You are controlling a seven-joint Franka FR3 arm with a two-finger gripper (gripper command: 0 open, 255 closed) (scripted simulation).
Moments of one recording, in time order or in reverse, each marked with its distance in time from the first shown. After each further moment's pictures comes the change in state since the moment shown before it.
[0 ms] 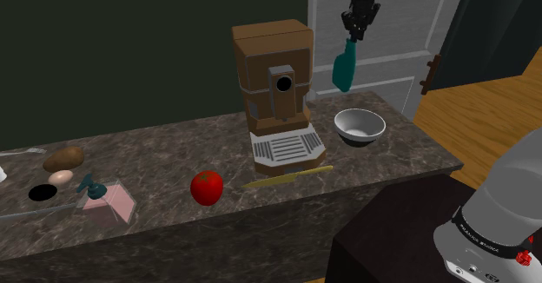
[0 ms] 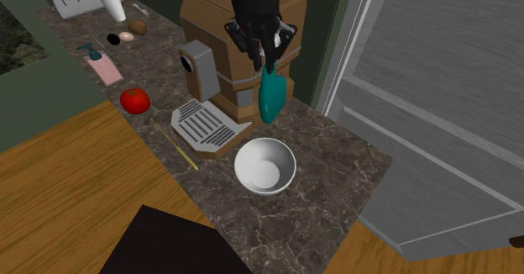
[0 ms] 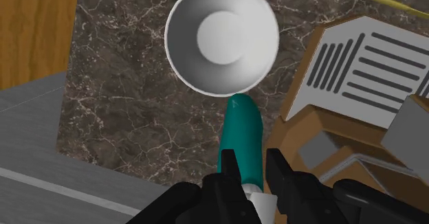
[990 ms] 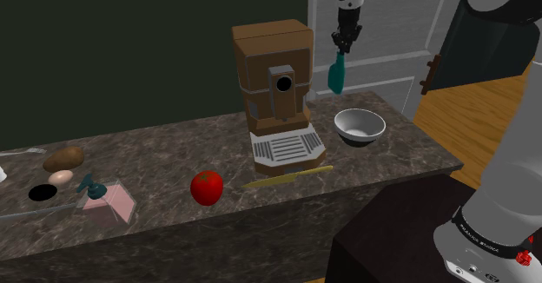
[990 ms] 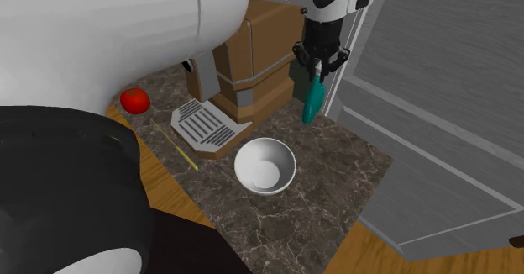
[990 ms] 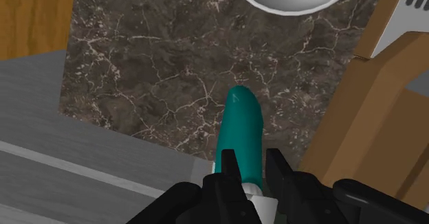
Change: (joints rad) arm -0.090 0.454 -0.078 0.310 0.047 0.155 -0.159
